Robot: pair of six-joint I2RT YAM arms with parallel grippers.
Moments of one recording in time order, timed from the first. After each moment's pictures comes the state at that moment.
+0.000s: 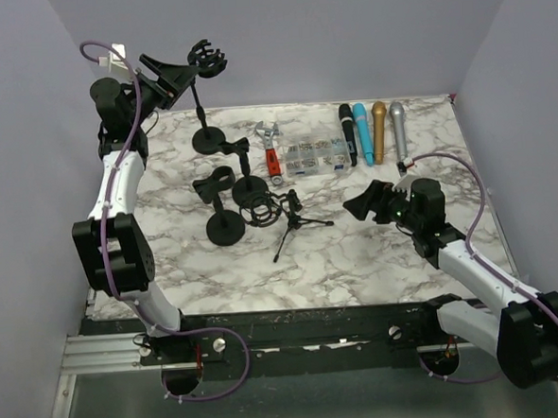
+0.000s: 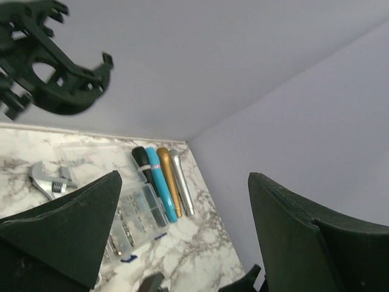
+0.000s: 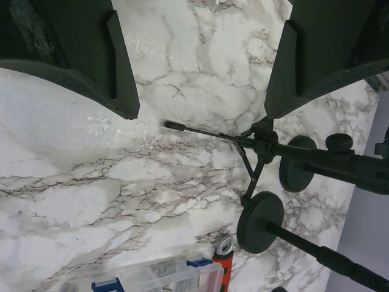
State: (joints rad) left arm 0.12 1.66 1.44 0.41 0.71 -1.04; right arm 0.23 1.03 0.47 0.18 -0.34 0.51
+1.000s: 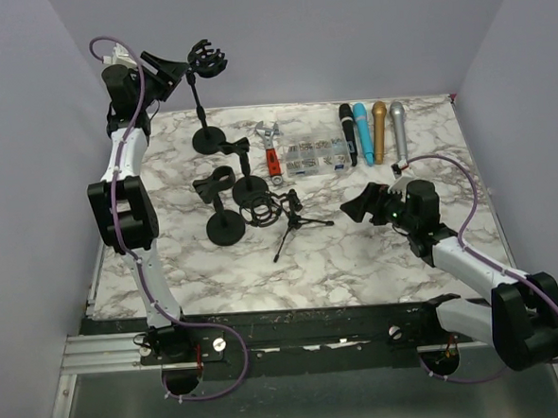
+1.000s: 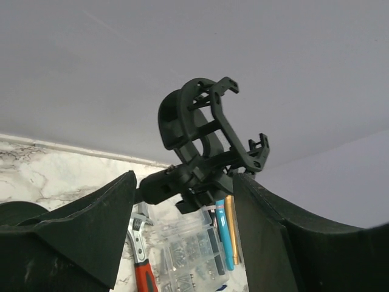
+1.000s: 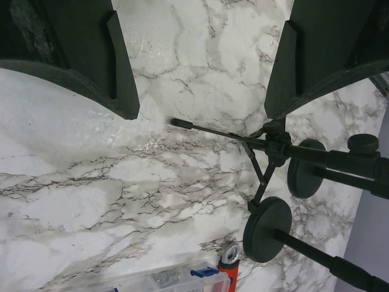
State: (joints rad) left arm 0.16 2.14 1.92 0.26 0.55 -0.95; right arm 0.23 1.13 0.42 0.32 -0.36 0.50
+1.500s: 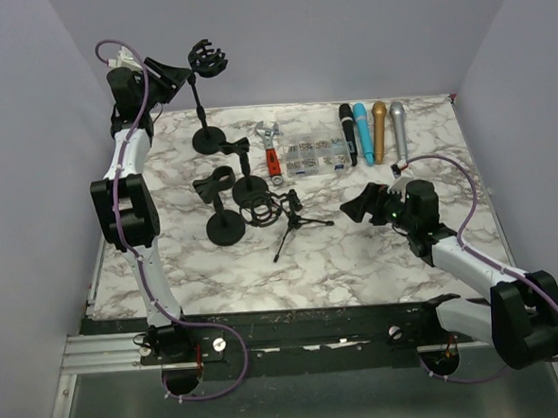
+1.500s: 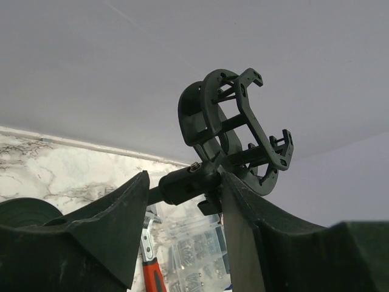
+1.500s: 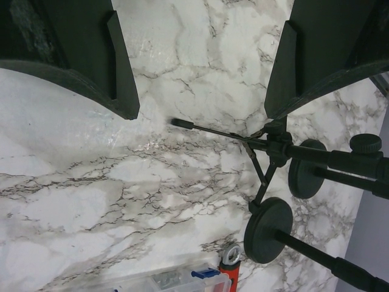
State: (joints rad) left arm 0.15 2.19 1.93 0.25 0.55 -0.93; right arm 0.23 1.14 0.42 0.33 -0.37 0.50
